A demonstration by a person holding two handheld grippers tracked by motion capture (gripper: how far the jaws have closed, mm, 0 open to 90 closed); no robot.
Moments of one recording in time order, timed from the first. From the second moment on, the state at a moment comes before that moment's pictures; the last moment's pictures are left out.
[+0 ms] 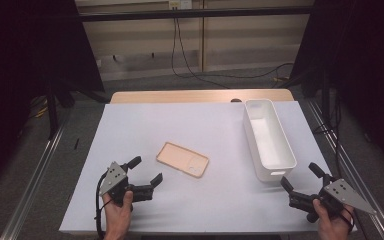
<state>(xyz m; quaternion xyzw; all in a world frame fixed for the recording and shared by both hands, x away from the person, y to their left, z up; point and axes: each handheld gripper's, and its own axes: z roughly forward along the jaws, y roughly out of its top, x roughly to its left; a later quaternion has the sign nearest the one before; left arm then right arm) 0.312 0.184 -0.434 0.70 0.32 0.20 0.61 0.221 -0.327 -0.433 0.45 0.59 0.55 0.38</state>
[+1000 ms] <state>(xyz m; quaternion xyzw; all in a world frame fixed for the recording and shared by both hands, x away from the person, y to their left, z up) 0.357 0.140 -0.425 0.71 0.28 0.23 0.60 0.220 -0.326 -0.433 0.44 0.60 0.55 0.38</state>
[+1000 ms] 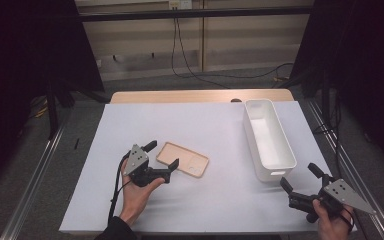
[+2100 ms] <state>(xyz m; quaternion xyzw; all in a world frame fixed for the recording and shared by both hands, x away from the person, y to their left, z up) 0.411 0.110 -0.400 0.71 0.27 0.25 0.60 0.220 -0.327 -0.433 0.44 0.60 0.55 0.38</state>
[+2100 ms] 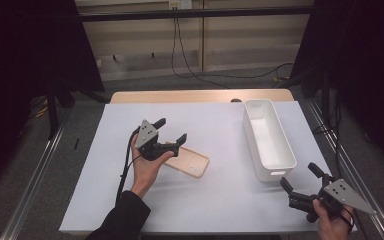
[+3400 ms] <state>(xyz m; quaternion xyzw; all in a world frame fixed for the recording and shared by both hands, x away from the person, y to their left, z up) 0.430 0.110 -0.411 0.72 0.29 0.21 0.59 0.220 -0.325 -0.433 0.44 0.60 0.56 0.37</state>
